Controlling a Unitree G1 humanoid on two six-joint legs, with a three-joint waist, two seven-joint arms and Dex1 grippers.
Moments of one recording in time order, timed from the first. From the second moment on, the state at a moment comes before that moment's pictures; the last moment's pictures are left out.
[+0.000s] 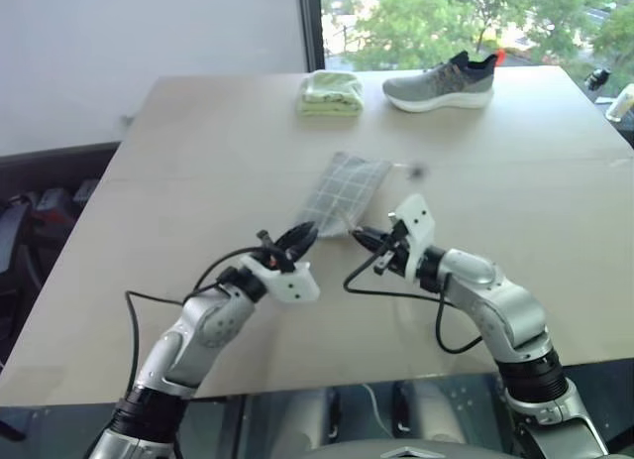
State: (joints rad) left arm -0.08 0.56 -0.15 -0.12 0.59 -0.42 -0.22; right arm -0.32 -0.23 0.22 -0.33 0.34 0.69 0.52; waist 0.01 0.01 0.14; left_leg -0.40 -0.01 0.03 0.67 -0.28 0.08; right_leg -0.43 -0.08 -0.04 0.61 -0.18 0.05
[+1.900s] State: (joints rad) left arm -0.24 0.46 -0.24 0.06 0.60 -0.36 -0.21; right arm -0.35 -0.19 0.25 -0.33 0.34 0.69 0.52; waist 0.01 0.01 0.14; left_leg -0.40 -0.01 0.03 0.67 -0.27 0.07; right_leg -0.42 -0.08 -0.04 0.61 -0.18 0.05
